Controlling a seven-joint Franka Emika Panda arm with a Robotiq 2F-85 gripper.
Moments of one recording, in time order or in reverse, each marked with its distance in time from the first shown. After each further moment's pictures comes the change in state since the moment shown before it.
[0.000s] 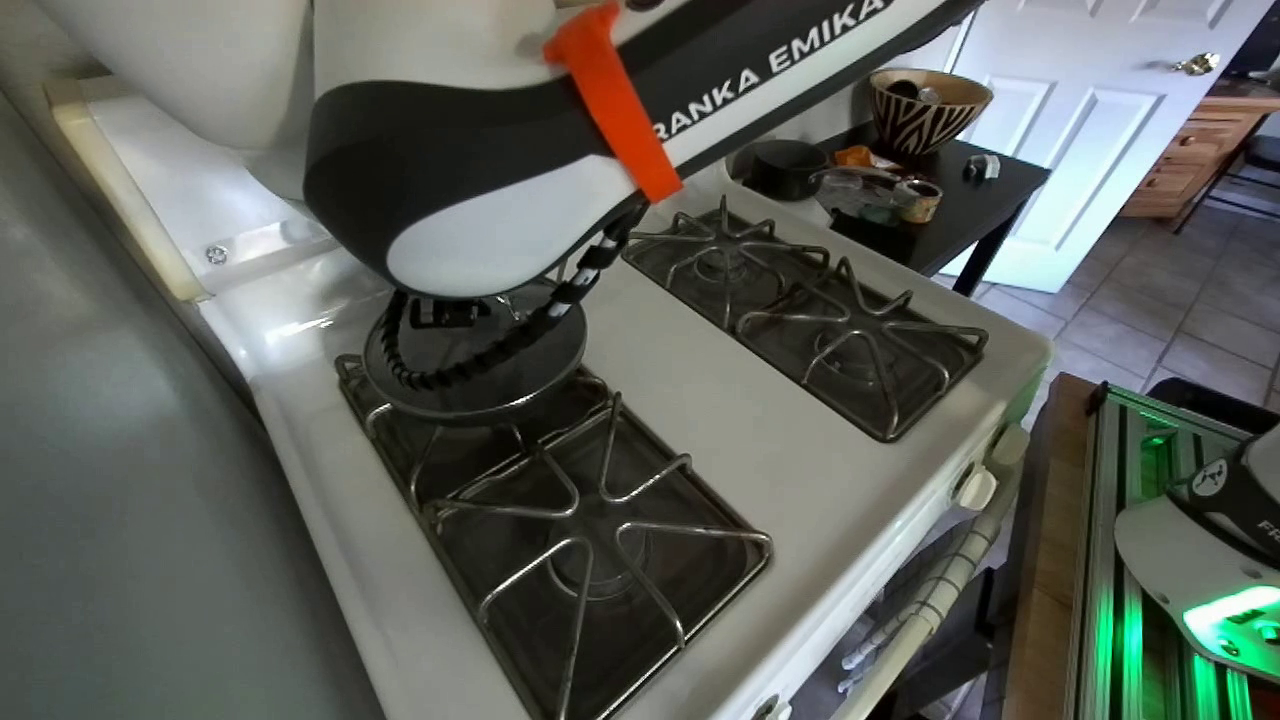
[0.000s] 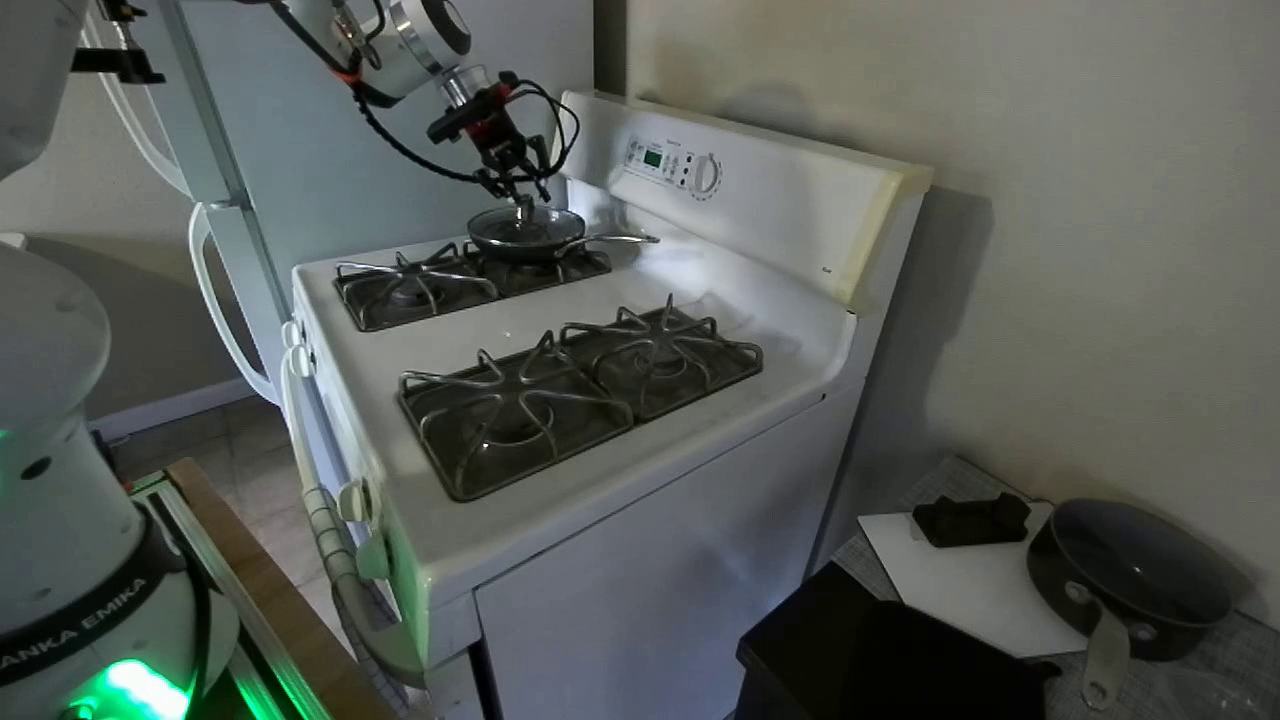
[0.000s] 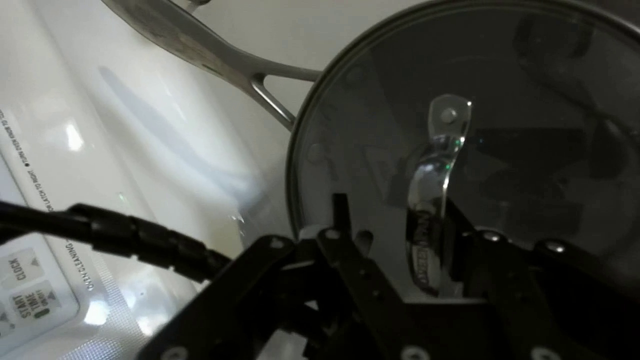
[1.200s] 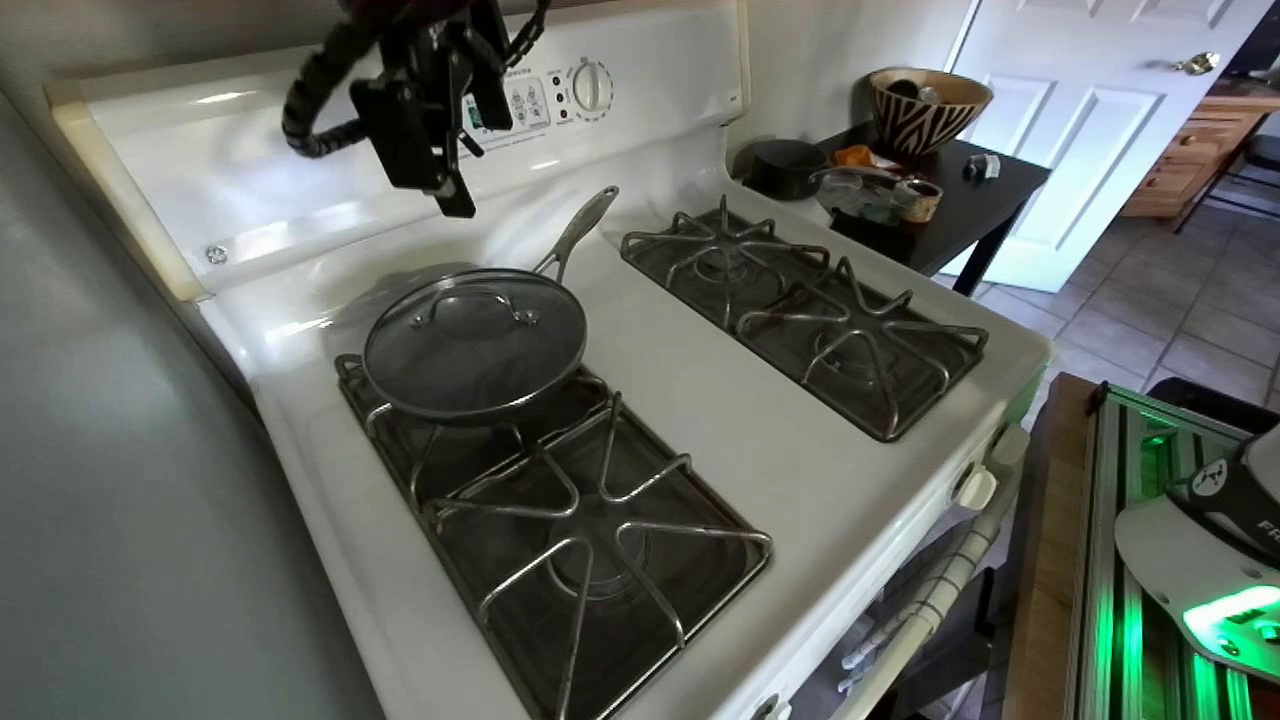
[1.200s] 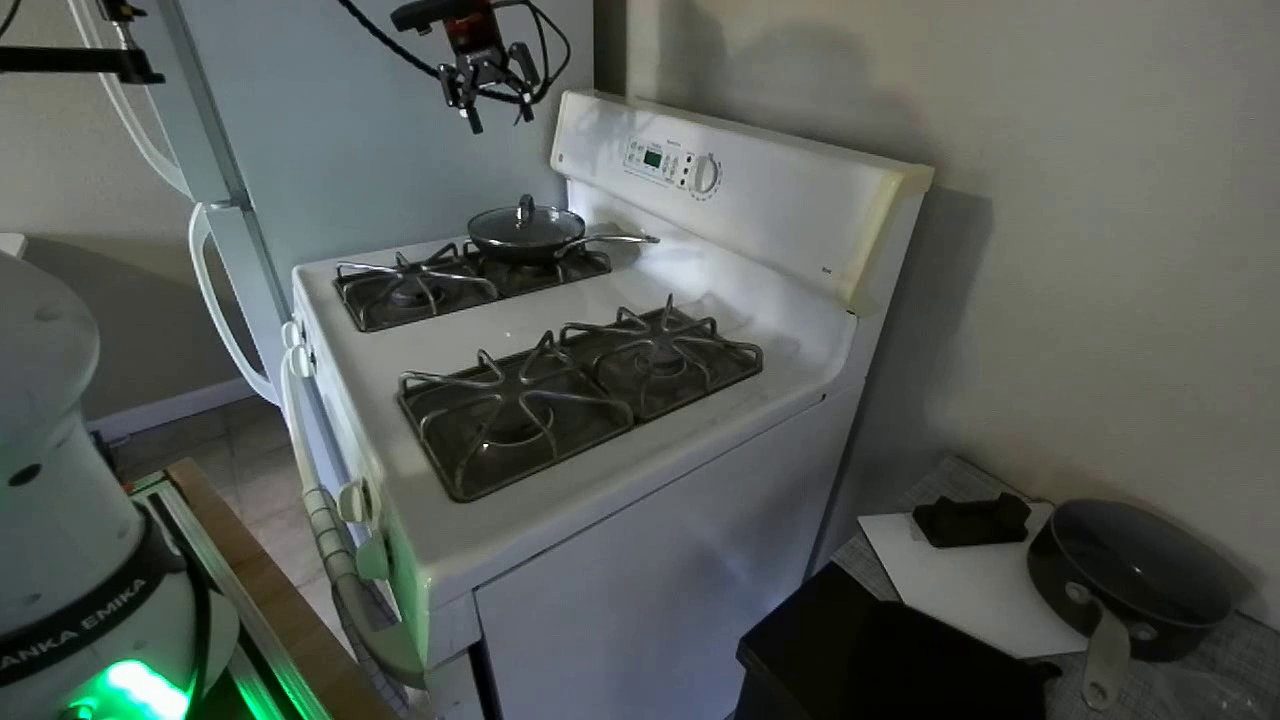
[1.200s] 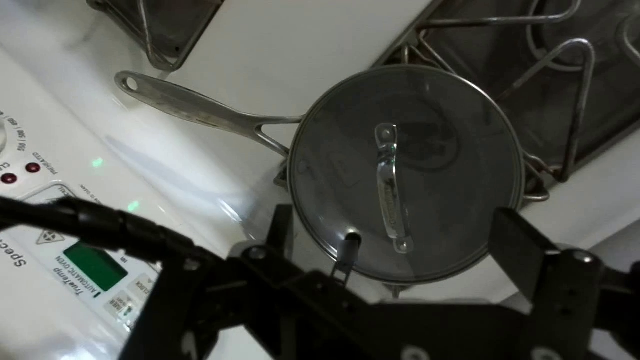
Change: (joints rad) arm -0.076 -0.229 0.043 0.008 0.300 -0.156 -0.052
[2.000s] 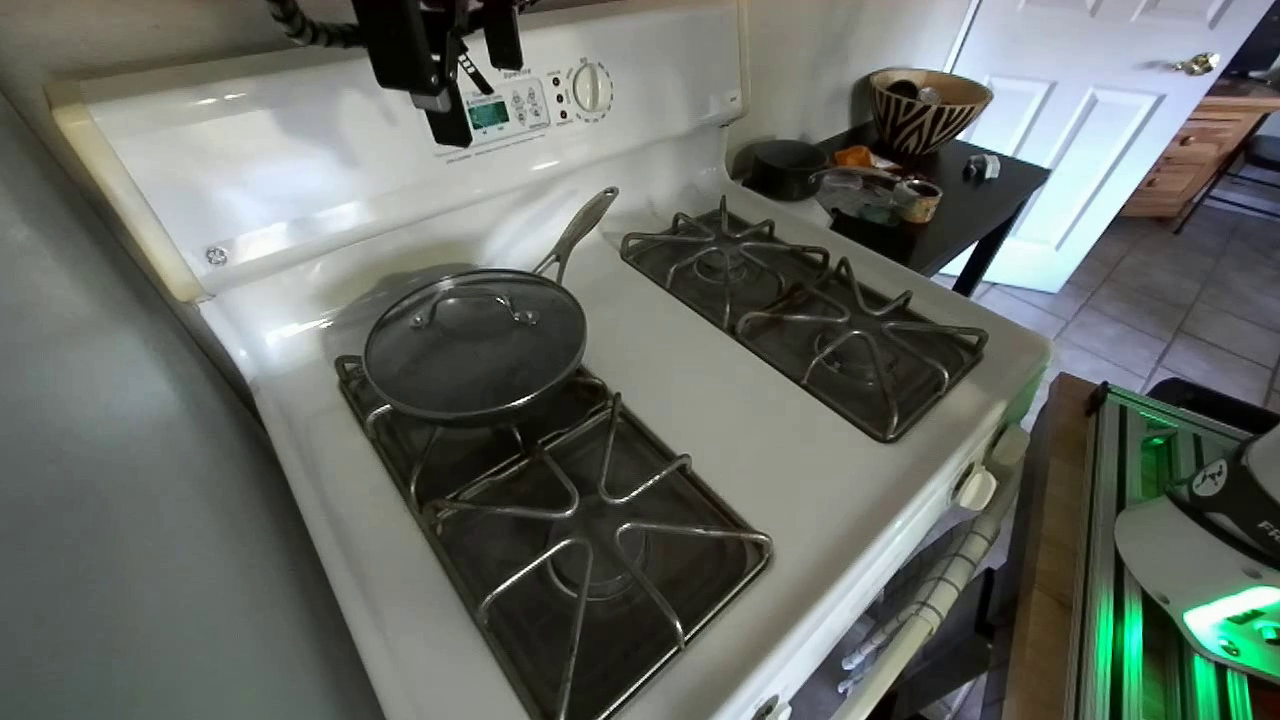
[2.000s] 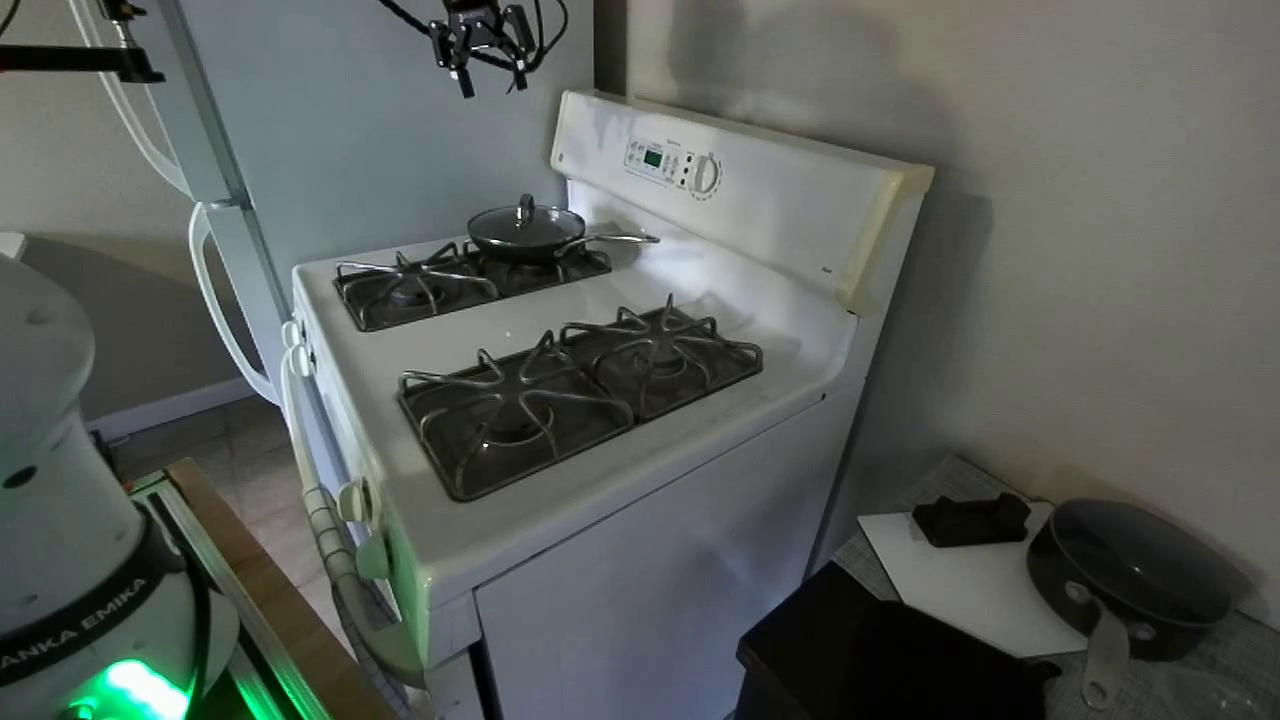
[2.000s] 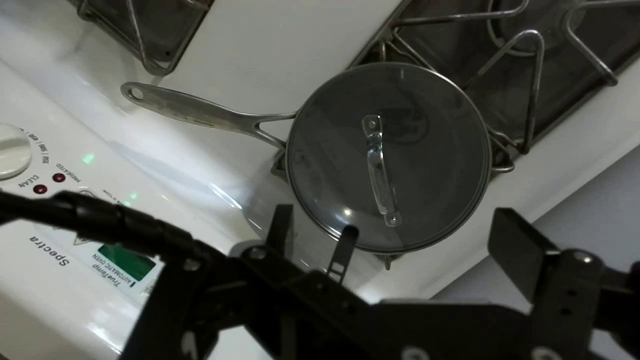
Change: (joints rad) arm -0.027 -0.093 -0.001 -0.028 0.084 0.000 0.000
